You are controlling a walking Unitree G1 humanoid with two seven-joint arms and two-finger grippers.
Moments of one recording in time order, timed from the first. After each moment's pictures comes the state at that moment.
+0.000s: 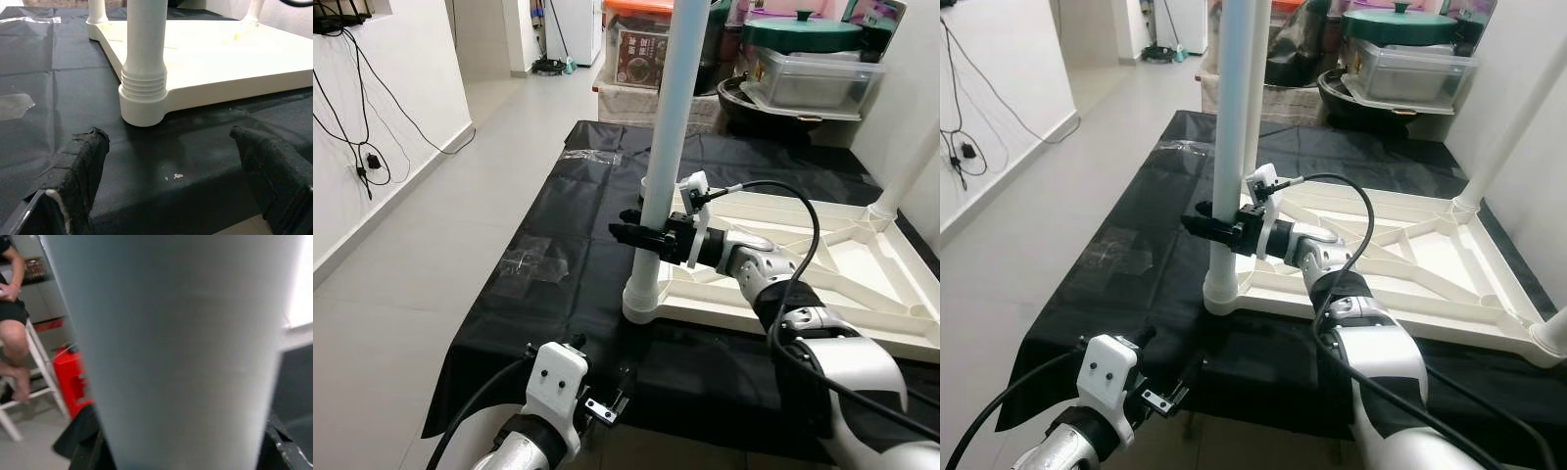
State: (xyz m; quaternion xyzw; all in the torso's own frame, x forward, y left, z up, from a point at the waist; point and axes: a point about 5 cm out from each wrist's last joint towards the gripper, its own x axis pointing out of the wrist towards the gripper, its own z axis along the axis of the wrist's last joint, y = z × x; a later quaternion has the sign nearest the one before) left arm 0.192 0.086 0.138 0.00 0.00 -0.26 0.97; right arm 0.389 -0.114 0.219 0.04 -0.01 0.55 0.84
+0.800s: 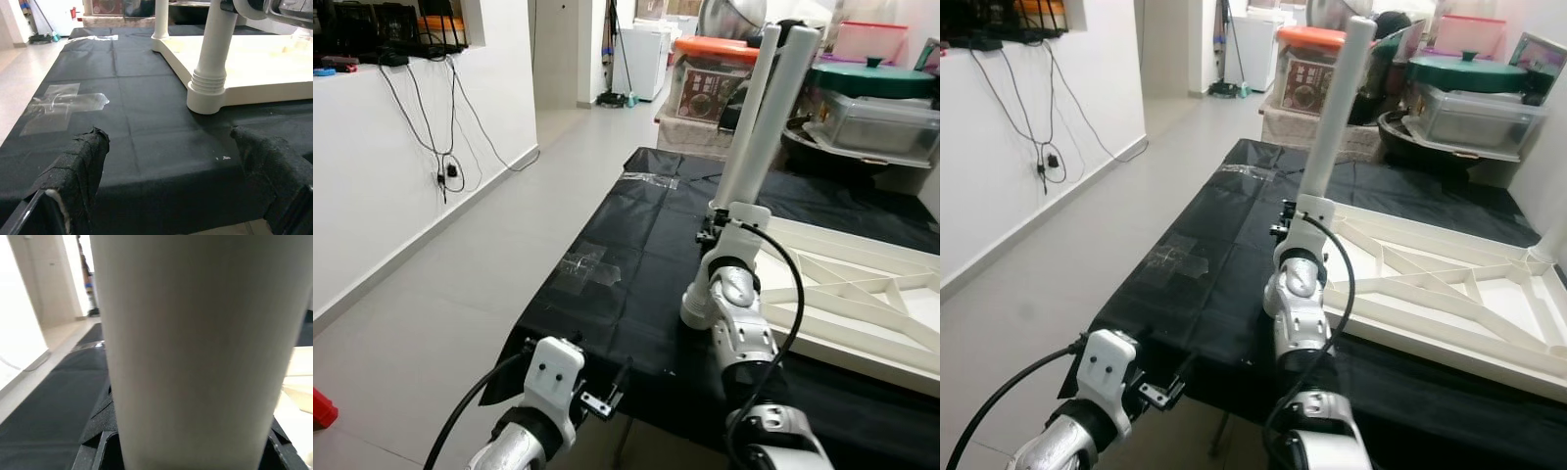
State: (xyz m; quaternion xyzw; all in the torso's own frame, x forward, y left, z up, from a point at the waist) left arm 0.205 0.089 0.135 0.01 0.00 -0.26 0.96; right arm 0.369 -0.141 0.180 0.06 -0.03 -0.17 0.98
